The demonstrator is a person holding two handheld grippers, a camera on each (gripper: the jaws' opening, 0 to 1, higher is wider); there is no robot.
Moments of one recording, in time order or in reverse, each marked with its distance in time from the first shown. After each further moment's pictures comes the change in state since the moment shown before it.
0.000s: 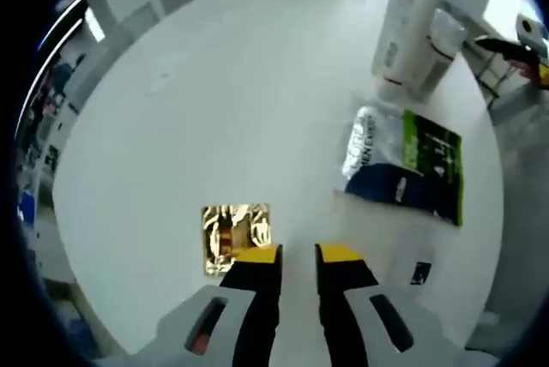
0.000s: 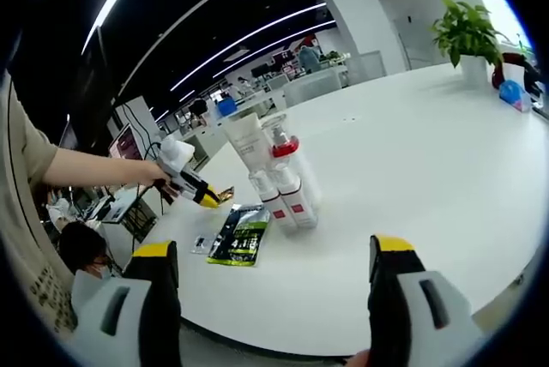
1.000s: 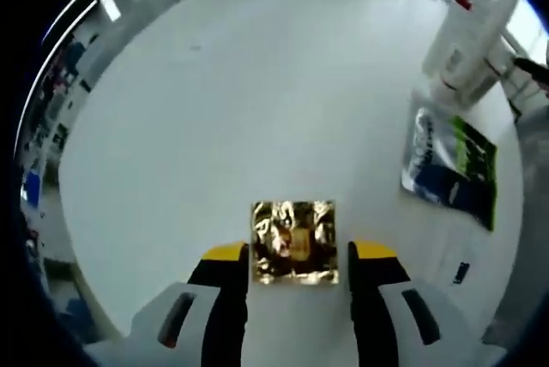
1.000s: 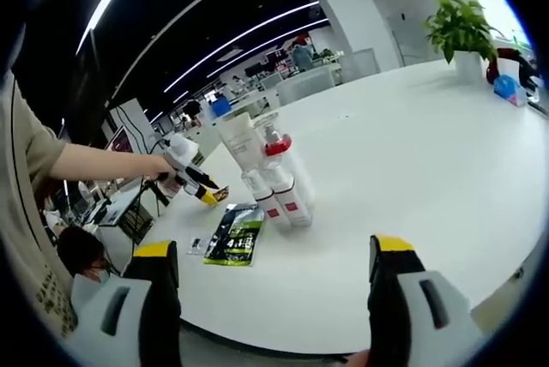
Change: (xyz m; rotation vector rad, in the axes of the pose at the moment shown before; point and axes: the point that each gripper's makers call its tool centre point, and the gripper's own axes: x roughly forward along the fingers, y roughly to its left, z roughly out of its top) left arm 0.021 0.055 -0.004 -0.022 0.094 0.039; right arm 0.000 -0.004 -0.001 0.023 0.008 -0.029
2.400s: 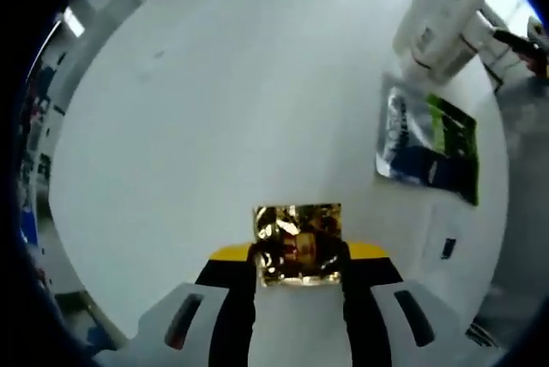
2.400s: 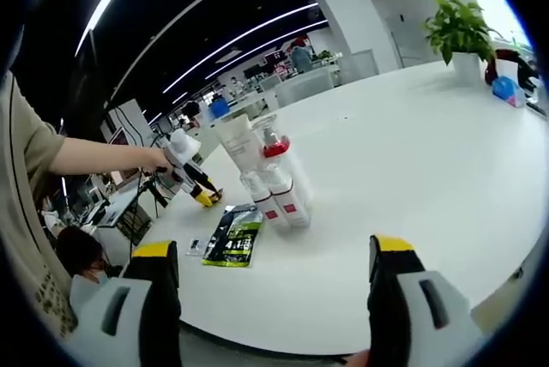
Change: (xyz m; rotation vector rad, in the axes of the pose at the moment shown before) left arm -0.013 -0.019 0.000 0.109 0.083 -0.072; right arm -0.001 -0.001 0.002 -0.003 -0.010 -0.005
